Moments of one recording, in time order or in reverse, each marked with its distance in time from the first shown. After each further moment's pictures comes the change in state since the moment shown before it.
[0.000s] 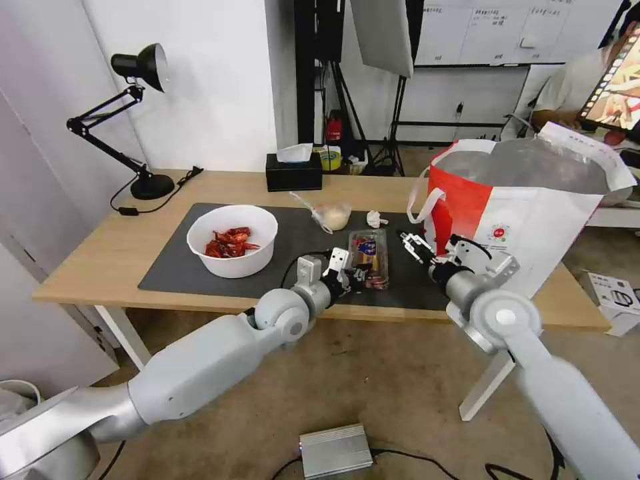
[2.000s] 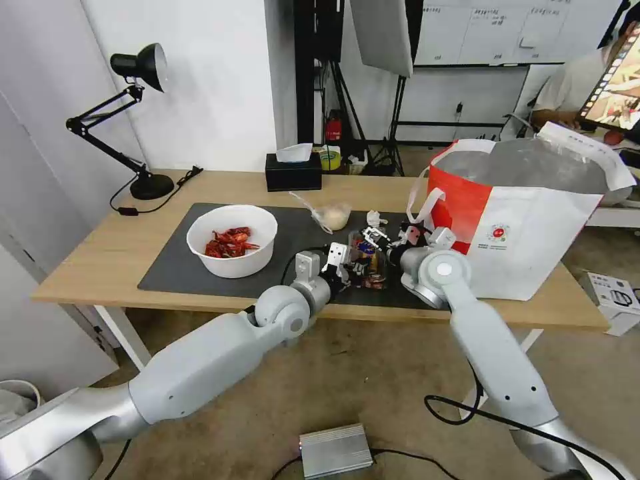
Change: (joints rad) left arm 0.009 -0.009 -0.026 -0.010 -0.017 -0.004 -0.022; right arm 0.229 0.207 -0.088 -0.312 -0.053 -0.149 0.076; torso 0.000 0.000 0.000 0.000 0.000
